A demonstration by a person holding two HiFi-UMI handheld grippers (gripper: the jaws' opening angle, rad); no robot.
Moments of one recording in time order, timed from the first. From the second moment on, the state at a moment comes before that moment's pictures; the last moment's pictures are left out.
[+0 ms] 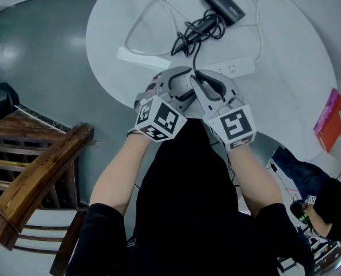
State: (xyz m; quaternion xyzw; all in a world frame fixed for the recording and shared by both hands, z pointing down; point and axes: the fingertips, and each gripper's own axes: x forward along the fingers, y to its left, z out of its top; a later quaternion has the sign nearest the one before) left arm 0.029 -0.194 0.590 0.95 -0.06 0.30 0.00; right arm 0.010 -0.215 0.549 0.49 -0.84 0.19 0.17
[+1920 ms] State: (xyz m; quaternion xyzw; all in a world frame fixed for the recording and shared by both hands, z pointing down) left arm 0.031 -0.189 0.600 0.94 -0.05 0.33 -0.03; right arm 0.035 -0.210 0.513 0.50 -0.83 0.21 0.09
